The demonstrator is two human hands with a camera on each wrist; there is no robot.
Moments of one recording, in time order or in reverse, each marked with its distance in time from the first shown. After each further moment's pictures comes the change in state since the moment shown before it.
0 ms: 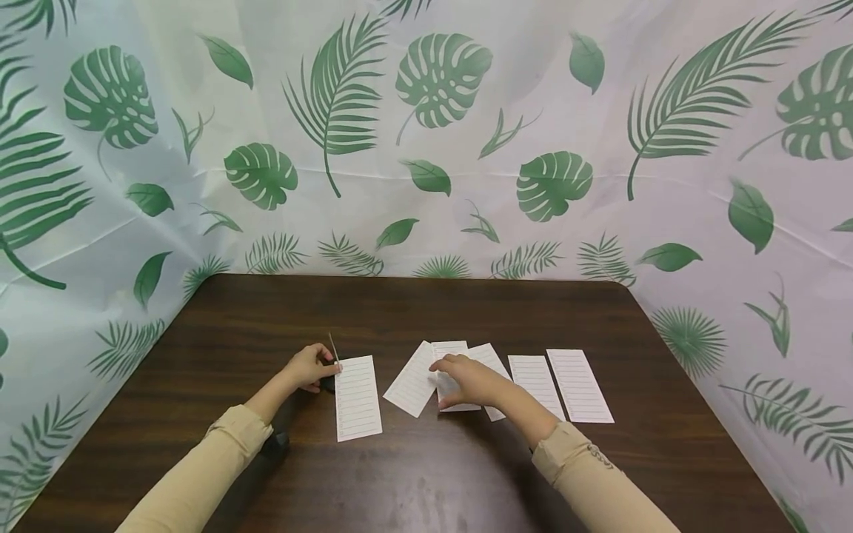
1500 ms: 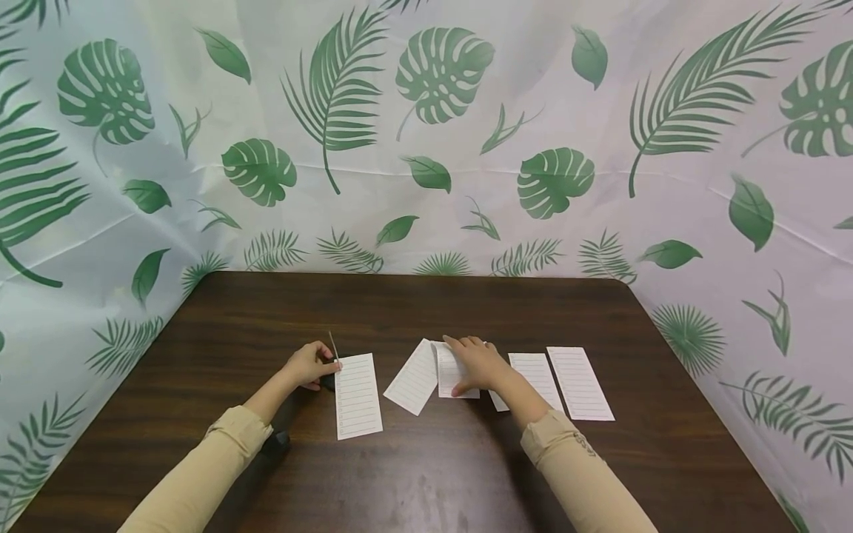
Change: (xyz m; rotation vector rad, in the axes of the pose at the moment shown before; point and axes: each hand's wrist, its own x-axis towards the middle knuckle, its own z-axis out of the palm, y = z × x) left_hand 0.003 -0.004 0.002 0.009 0.013 0.011; right_hand 0.011 0.021 -0.003 -0.139 -0.023 0.241
